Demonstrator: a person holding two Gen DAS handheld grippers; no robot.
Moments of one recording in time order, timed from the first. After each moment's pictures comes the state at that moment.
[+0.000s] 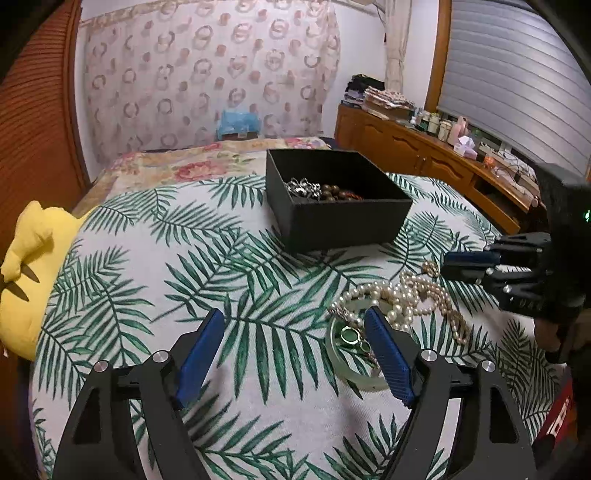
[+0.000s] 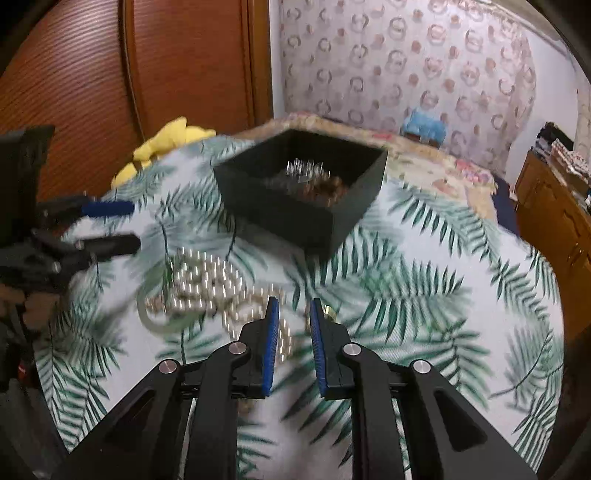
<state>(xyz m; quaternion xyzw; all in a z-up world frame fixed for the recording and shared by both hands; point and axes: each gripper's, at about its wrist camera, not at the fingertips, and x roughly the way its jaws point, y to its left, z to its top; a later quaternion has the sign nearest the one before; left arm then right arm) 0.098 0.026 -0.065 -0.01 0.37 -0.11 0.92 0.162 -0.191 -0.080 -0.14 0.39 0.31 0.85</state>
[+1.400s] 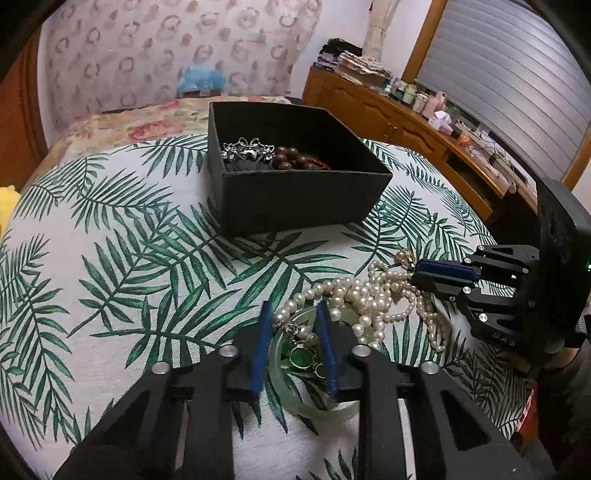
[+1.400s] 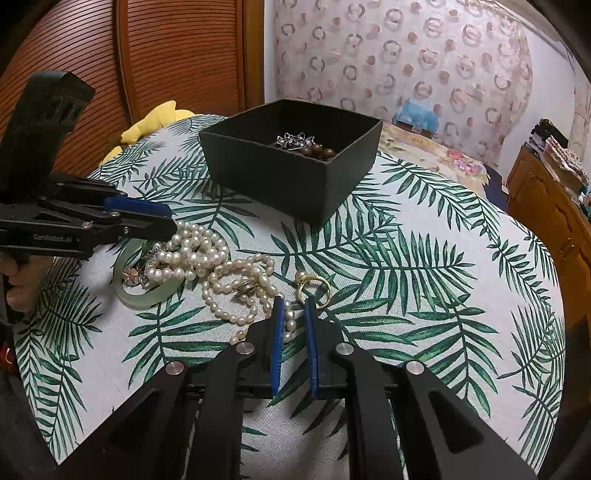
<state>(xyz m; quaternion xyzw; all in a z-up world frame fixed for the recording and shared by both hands) 0.142 -0.001 -0.084 -0.04 0.44 -0.18 0.88 0.162 -0.192 -0.092 -0.15 0.40 0.29 0.86</state>
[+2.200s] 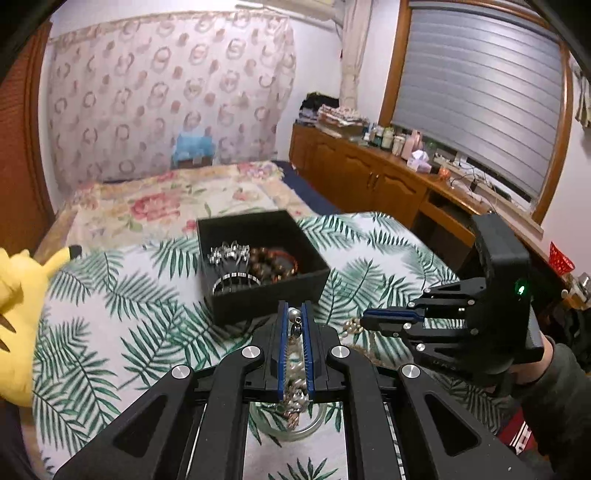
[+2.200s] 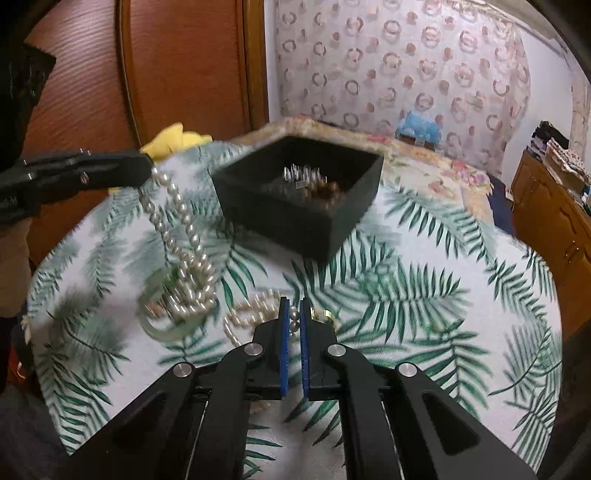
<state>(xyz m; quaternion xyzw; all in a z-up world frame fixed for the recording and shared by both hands) 0.110 -0.012 0.005 -0.01 0.32 -0.19 0.93 0.159 -0.193 -0.049 -0.12 0.36 0.32 0.87</state>
